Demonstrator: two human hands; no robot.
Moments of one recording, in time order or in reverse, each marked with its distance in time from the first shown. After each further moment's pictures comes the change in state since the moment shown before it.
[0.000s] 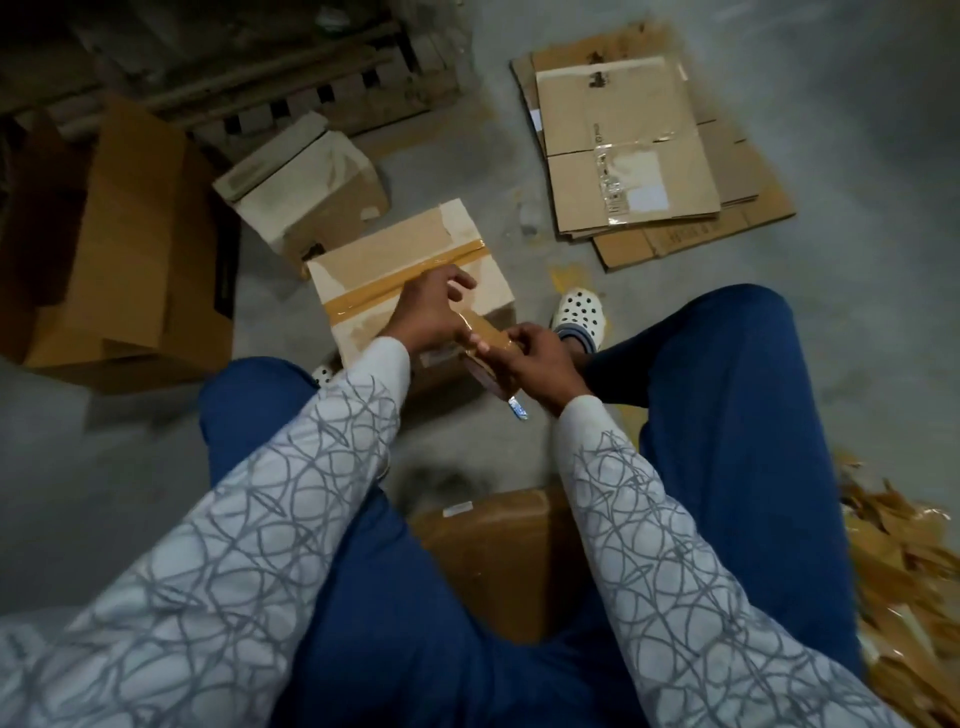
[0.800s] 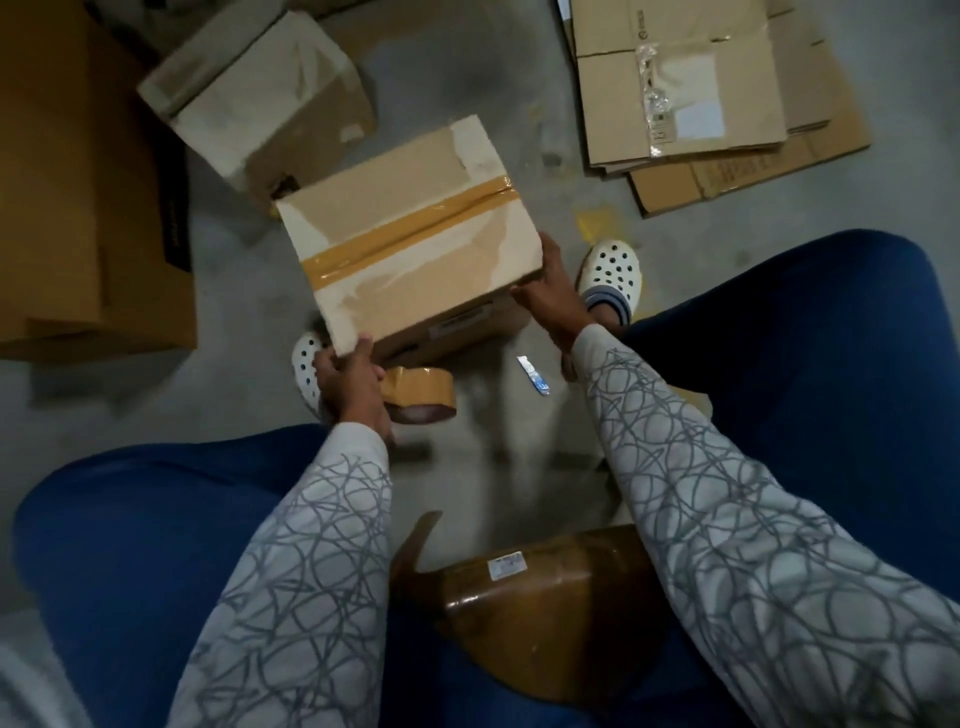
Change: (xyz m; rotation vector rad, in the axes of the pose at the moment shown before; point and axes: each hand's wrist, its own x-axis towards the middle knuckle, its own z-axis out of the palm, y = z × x) left_hand 0.031 -0.193 0.035 -0.851 0.665 -0.718; right_hand 0.153 0.046 0.036 0.140 0.028 0.058
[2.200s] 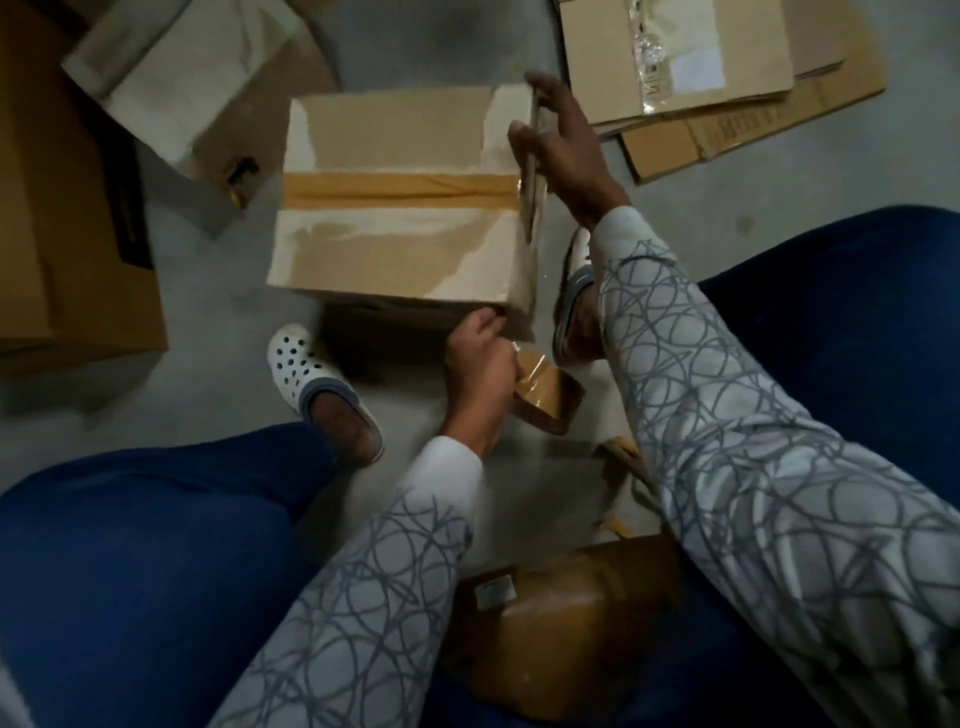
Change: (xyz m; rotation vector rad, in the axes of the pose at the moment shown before) left_hand -0.131 0.006 0.094 0.284 -0.525 0.017; right_hand 0.093 -0.069 -0.054 -0.197 0.144 -0.214
